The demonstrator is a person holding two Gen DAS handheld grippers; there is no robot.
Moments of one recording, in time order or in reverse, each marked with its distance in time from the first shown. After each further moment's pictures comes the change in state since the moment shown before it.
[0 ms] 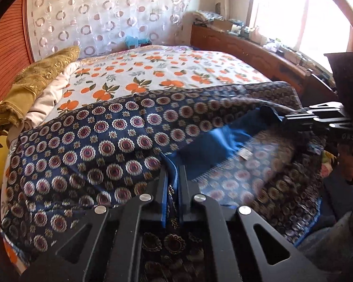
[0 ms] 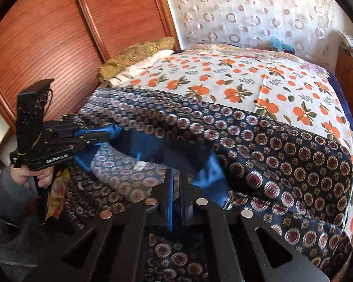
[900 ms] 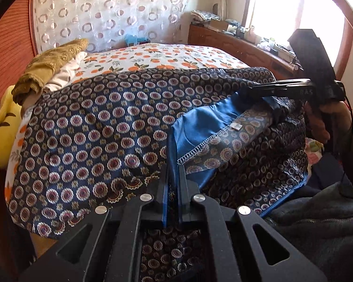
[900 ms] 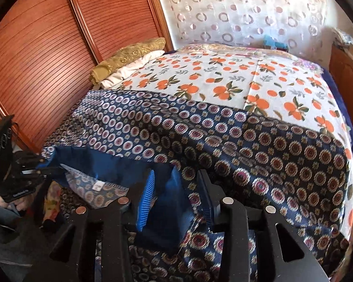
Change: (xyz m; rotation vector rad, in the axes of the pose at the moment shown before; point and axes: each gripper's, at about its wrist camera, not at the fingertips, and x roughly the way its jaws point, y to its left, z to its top) left arm -0.051 -0.010 -0.064 -0.026 0.015 -0.018; right arm 0.014 -0.013 -0.005 0.044 0.024 -0.018
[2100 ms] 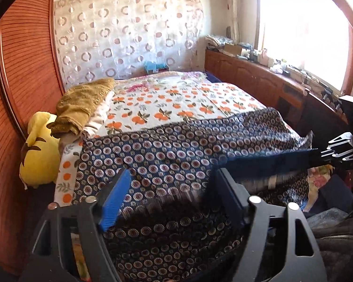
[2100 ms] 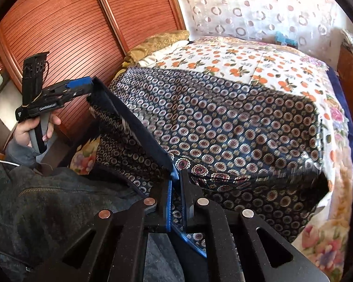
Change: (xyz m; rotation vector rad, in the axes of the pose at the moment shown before) left arm -0.078 0.009 0.048 -0.009 -0.164 0.125; right arm -0.102 0.014 -0.054 -0.052 0.046 0.027
